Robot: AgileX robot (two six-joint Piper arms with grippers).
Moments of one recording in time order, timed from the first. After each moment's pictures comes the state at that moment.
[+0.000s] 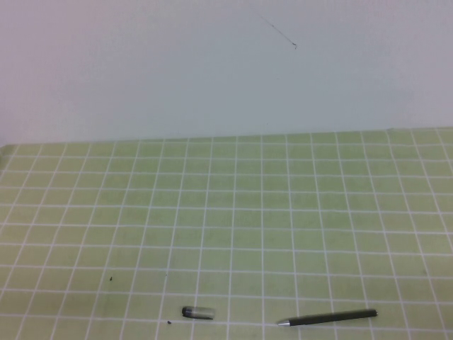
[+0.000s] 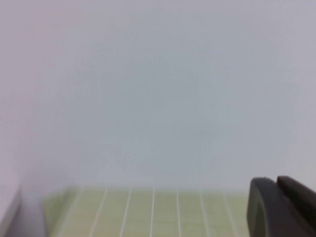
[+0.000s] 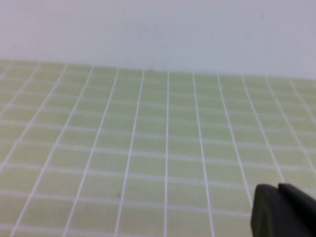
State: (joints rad) right arm -0.05 -0.03 0.03 -0.07 0.23 -0.08; left arm -0.11 -0.03 0.04 -0.03 -0.05 -0.03
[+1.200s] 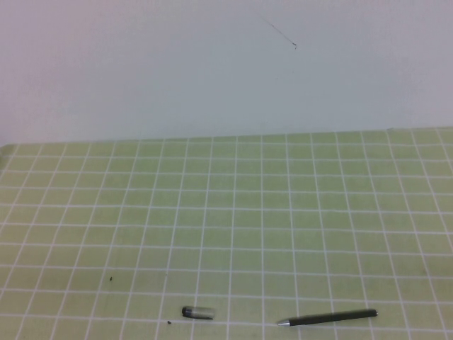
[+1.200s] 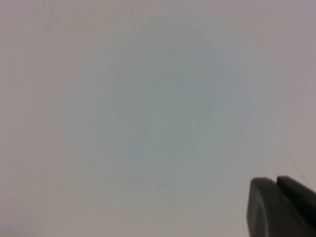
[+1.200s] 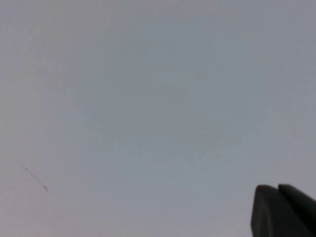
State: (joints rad) right arm -0.05 -0.03 -0.01 -0.05 -0.31 -0.04; left arm -0.11 -0.03 -0.06 -0.04 -0.16 -0.18
